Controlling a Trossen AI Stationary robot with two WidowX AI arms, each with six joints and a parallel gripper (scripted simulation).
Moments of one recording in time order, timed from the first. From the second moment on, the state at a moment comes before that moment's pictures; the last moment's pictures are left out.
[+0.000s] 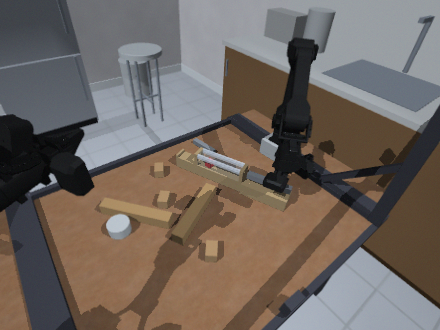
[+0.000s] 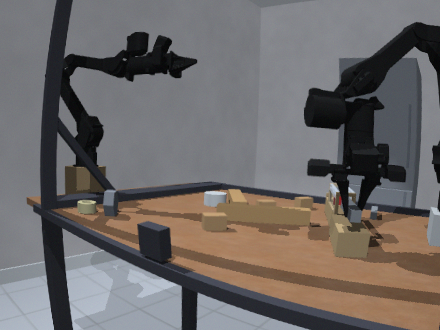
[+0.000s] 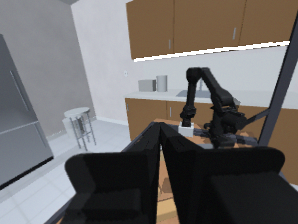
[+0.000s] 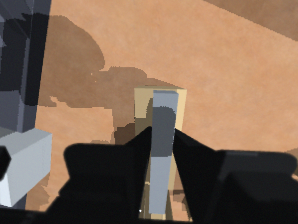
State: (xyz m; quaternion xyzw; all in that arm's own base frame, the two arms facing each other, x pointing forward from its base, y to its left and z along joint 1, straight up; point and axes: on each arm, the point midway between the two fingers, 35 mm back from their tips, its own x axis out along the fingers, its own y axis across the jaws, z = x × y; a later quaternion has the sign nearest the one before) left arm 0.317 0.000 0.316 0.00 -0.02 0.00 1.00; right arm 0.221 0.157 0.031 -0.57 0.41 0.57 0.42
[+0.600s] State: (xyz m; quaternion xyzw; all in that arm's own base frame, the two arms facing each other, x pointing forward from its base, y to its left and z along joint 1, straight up) left arm 0.317 0.000 0.316 0.00 -0.02 0.00 1.00; right arm 0.220 0.155 0.016 -0.57 0.42 0.57 0.41
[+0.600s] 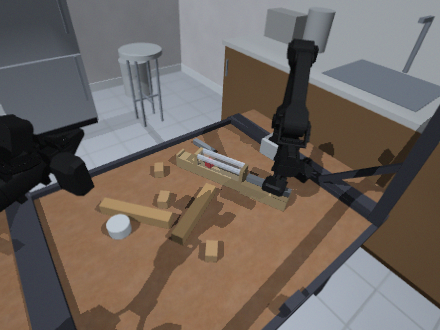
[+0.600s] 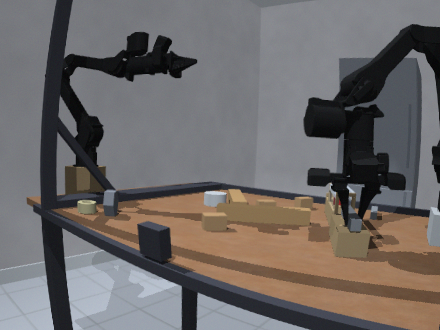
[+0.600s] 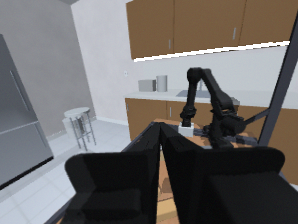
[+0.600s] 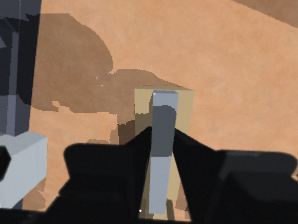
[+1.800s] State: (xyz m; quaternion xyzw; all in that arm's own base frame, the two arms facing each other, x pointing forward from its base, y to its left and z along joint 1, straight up) left arm 0.317 0.000 0.316 0.00 -0.02 0.00 1.00; right arm 0.232 0.117 0.015 -0.57 0.42 0.57 0.41
